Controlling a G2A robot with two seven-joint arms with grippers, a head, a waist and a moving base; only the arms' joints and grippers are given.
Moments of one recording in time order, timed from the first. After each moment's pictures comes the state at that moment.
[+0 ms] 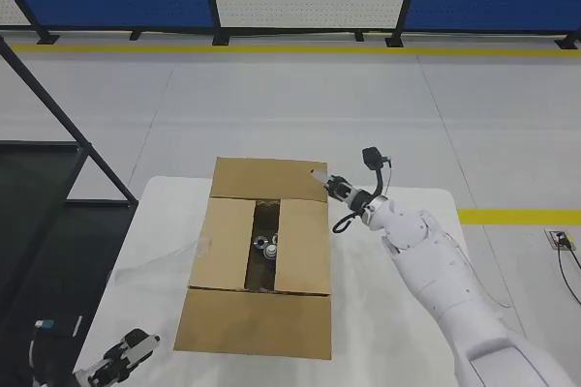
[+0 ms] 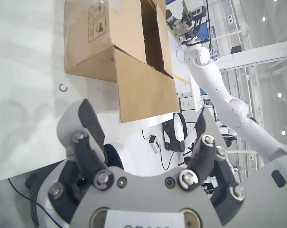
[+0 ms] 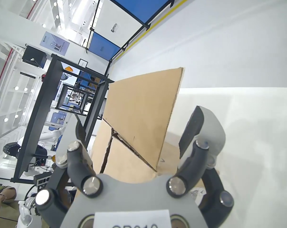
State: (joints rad) left arm 1.80 -1.20 -2.10 -2.06 -0.08 -0.27 -1.03; right arm -0.25 -1.52 1.05 -0.38 -0.15 -0.55 0.42
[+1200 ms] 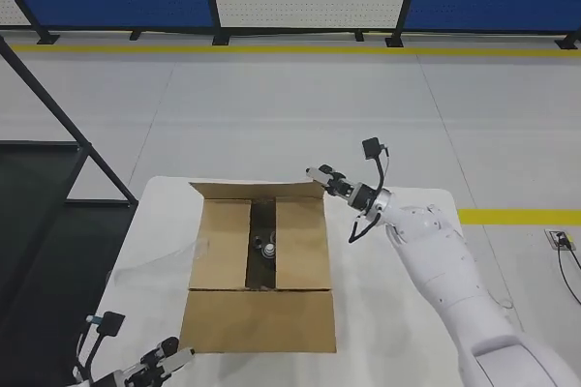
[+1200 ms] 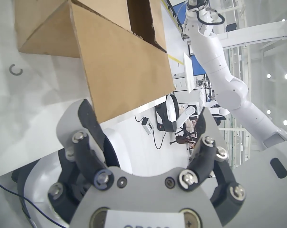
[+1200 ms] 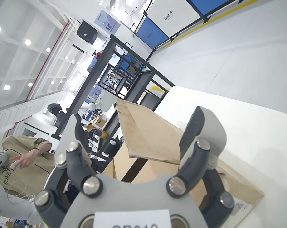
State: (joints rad) left arm 1.78 -1.16 -1.95 -2.07 -0.10 -0.26 -1.06; right arm -0.25 -1.50 1.10 -0.46 -0.04 -0.83 0.63
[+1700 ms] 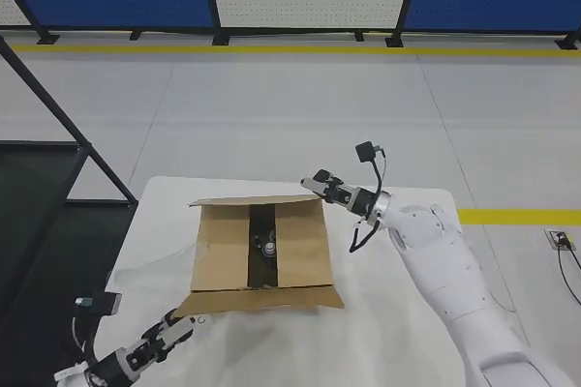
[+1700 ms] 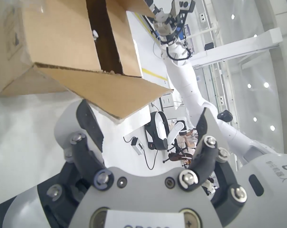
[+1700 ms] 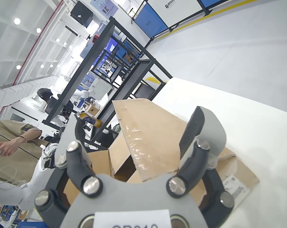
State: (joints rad) left arm 1.72 -1.15 -1.89 -2.16 -0.12 -0.16 -0.84; right arm -0.35 -1.45 1.13 -0.70 -0.12 -0.74 0.69
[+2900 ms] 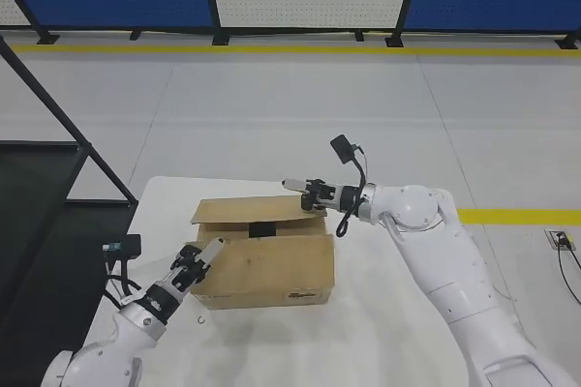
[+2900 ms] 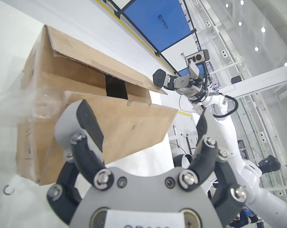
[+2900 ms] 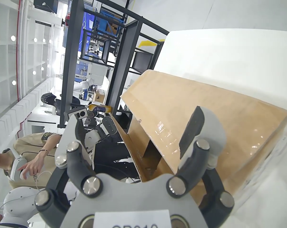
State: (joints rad) left arm 1.39 -1.16 -1.58 -2.07 0.23 0.09 -0.46; right arm -0.34 -1.44 1.09 -0.88 0.00 -0.21 0.94
